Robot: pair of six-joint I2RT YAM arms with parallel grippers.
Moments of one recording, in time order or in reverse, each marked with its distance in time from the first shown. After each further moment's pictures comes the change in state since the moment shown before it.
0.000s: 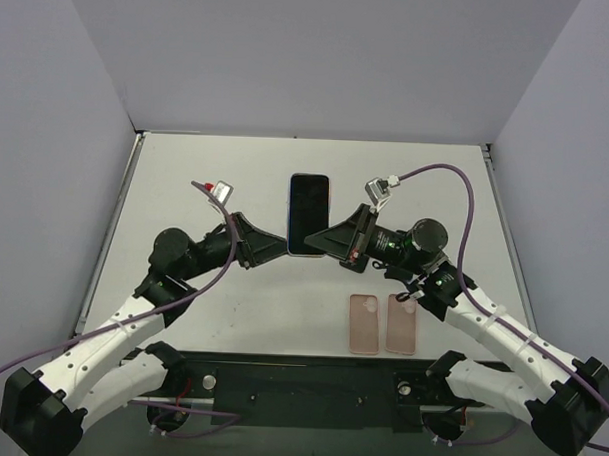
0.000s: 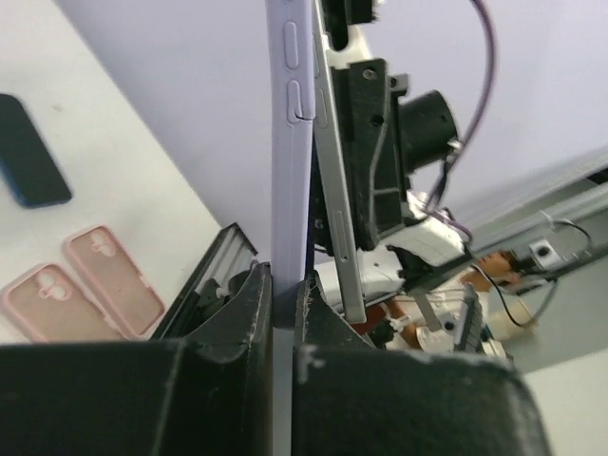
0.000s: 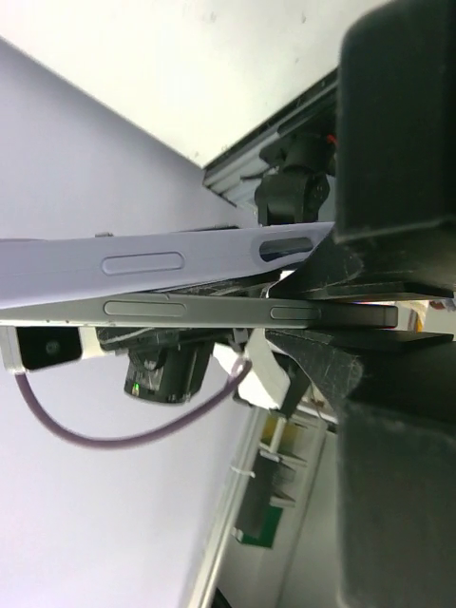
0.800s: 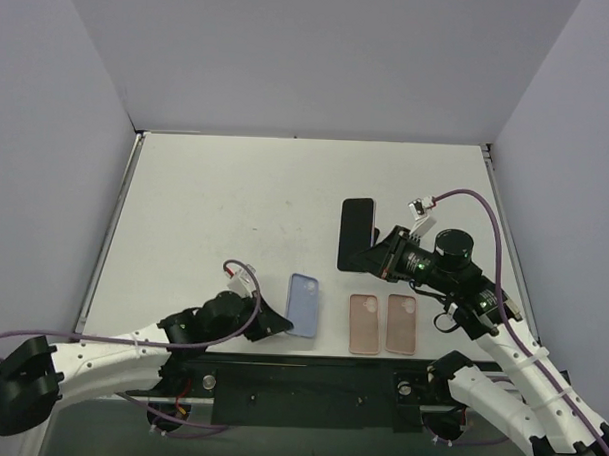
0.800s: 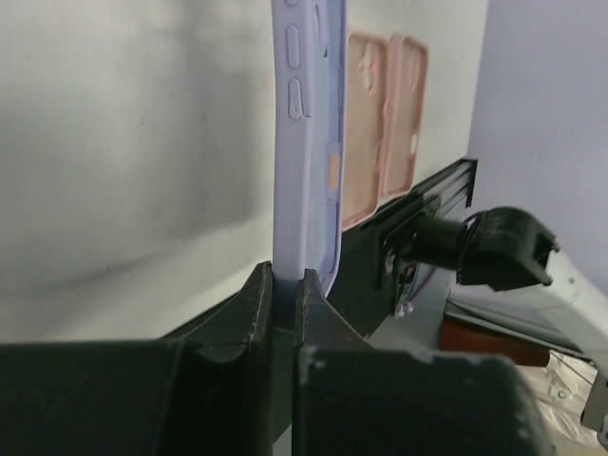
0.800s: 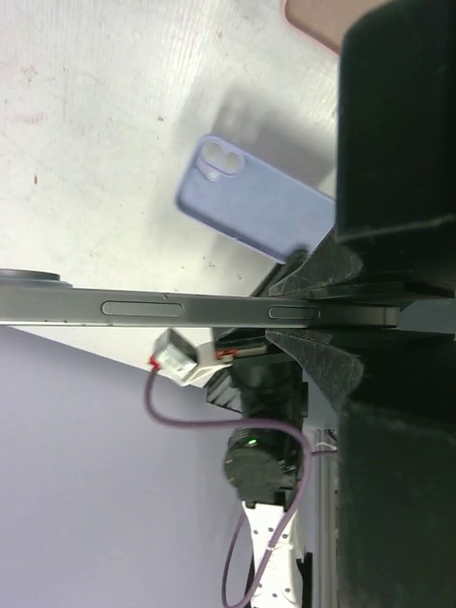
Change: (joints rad) left arm -0.374 -0.066 -0.317 -0.501 -0.584 0.010; right arm -0.161 -0.261 0.021 -0.750 0.169 -0.477
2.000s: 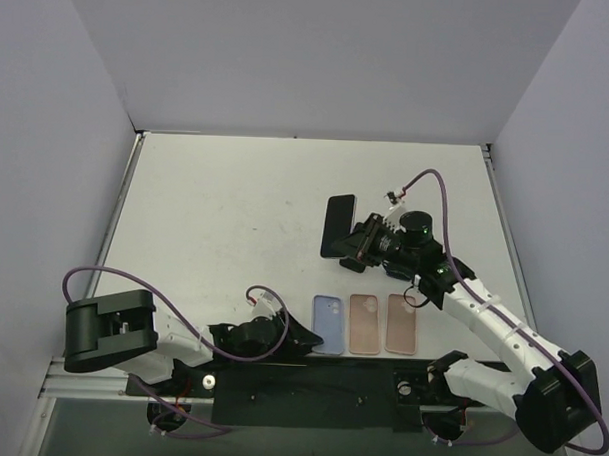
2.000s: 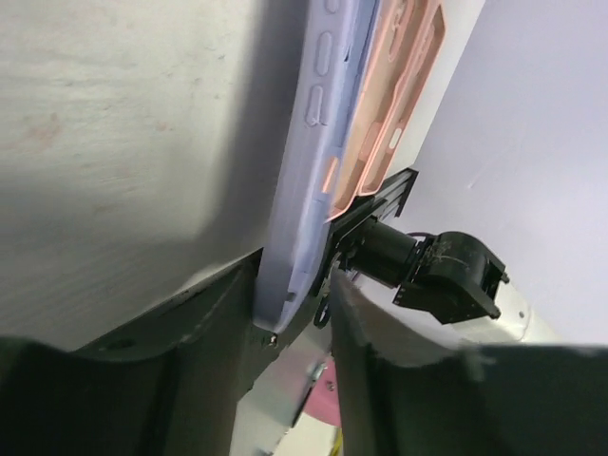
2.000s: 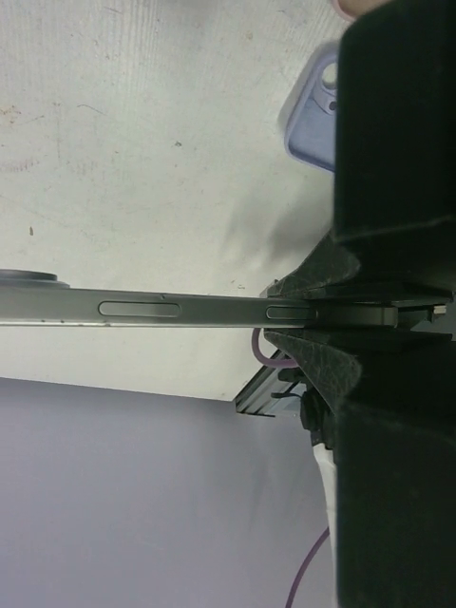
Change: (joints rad) left arm -0.357 0.605 -0.076 0.657 -0.220 -0.550; right arm -0.023 0.300 -0.053 0.242 0.027 0.095
